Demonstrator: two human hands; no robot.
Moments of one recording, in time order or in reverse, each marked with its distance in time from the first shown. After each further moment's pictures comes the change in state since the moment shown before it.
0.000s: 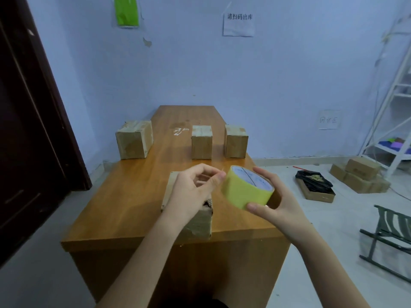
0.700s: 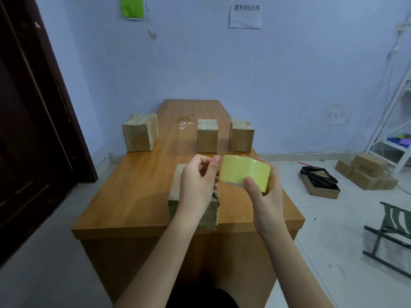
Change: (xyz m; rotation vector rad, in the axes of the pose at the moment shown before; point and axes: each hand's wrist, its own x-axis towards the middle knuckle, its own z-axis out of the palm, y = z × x) left_hand -0.001 -0.004 0.013 -0.032 0.271 -0.071; right_hand 0.008 -0.001 0.060 0.183 0.312 -0.100
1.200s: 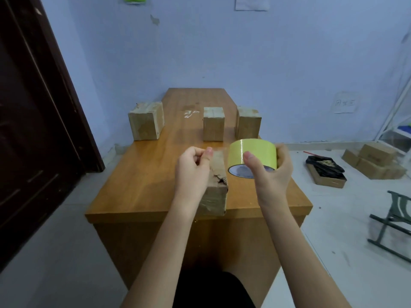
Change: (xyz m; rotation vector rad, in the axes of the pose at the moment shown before) left_hand -0.004 -0.010 -0.021 0.074 0.060 -0.026; right_hand 0.012 -0.004 0.018 0.005 0.197 -0.091
